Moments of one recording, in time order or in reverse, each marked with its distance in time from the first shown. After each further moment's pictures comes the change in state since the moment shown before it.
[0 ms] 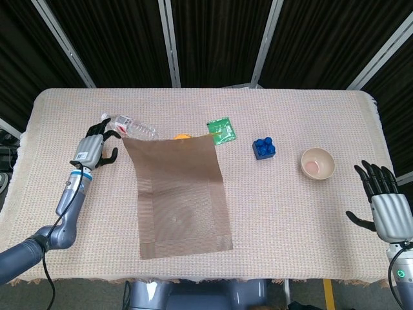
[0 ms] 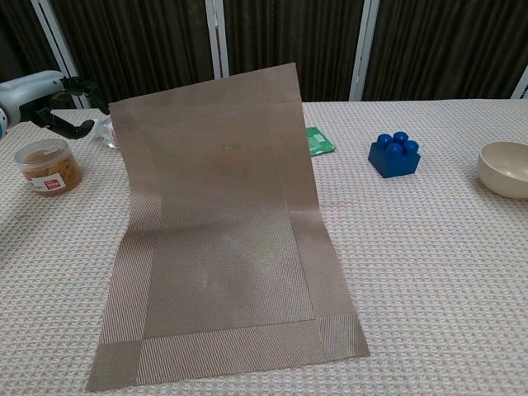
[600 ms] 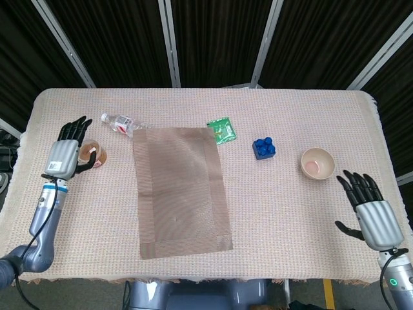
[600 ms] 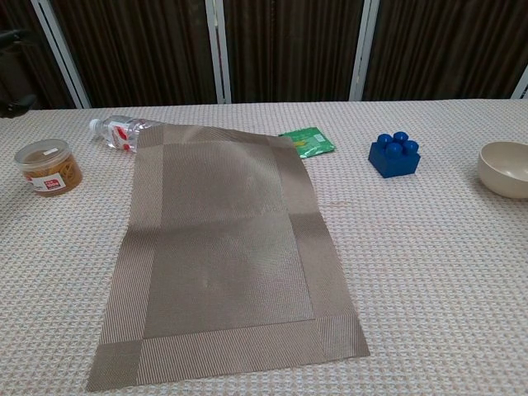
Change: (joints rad) left arm 0.158 0.169 0.076 -0.264 0.105 0.305 0.080; right arm 0.003 0.010 -0.063 -0.037 -0.116 -0.007 -0.033
